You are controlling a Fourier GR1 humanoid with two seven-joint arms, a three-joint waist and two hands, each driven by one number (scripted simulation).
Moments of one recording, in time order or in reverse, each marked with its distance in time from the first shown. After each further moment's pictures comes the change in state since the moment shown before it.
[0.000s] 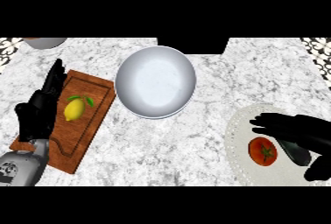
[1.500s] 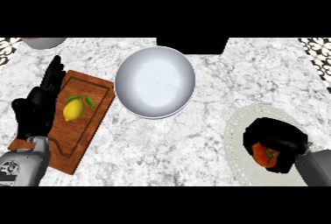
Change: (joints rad) left arm -0.014 -0.117 0.126 -0.027 -0.122 -0.123 0.043; right arm -0.032 0.341 -0.080 0.217 0.422 -0.098 -0.156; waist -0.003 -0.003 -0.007
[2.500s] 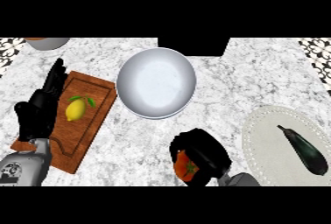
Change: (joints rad) left arm 0.016 -0.017 0.007 0.003 -0.009 -0.022 -0.017; right arm 0.110 0.506 0.181 -0.266 -0.030 -0.032 0.697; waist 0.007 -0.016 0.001
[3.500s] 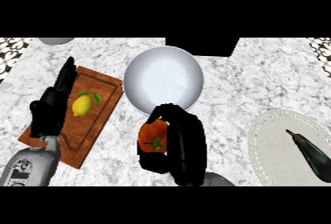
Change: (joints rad) left arm -0.028 -0.026 -0.037 0.019 -0.021 0.001 -0.006; right arm -0.293 0.044 0.268 -0.150 0.050 -0.636 1.043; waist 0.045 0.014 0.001
